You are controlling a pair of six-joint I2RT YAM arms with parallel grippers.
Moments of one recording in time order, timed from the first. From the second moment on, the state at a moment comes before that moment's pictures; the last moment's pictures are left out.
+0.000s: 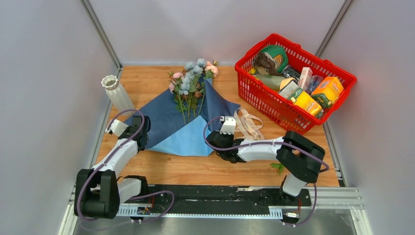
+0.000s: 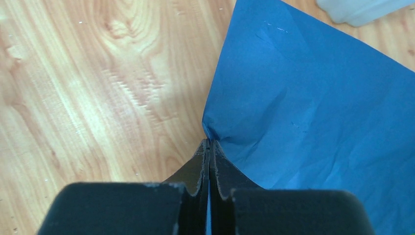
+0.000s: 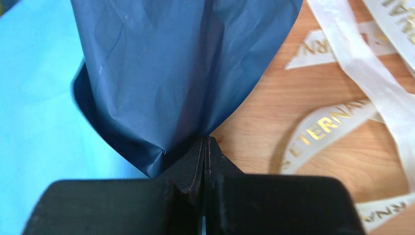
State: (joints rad) left arm -0.06 1.12 0.50 -0.39 -0.71 -1.14; right arm 1.07 1.68 0.82 -0.07 0.72 0.90
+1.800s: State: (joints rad) left arm -0.06 0.92 0.75 -0.53 -0.15 -0.72; right arm 0.53 1.22 0.51 -0.52 0.64 1.20
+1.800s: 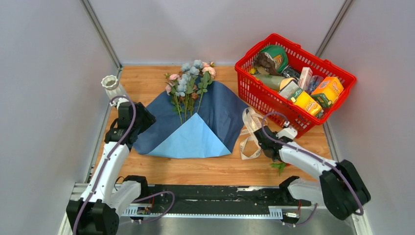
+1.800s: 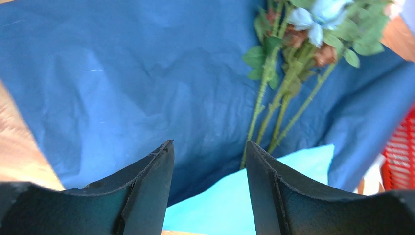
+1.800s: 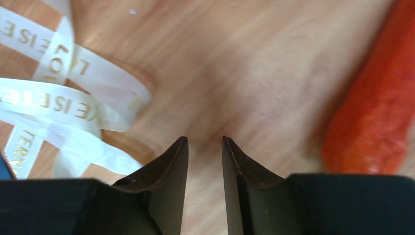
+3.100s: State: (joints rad) left arm -0.11 1.10 0.61 -0.28 0.47 -0.52; right arm 0.51 1.28 0.53 -0.28 0.46 0.92
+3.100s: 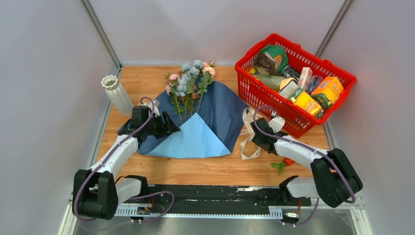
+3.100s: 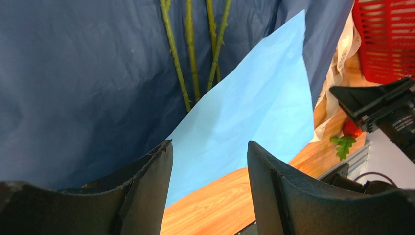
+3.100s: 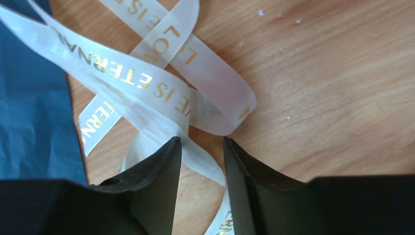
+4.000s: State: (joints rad) left arm -0.22 1.13 0.50 -0.12 0.39 -0.60; right arm 0.51 0.86 0.52 -0.38 0.53 0.80
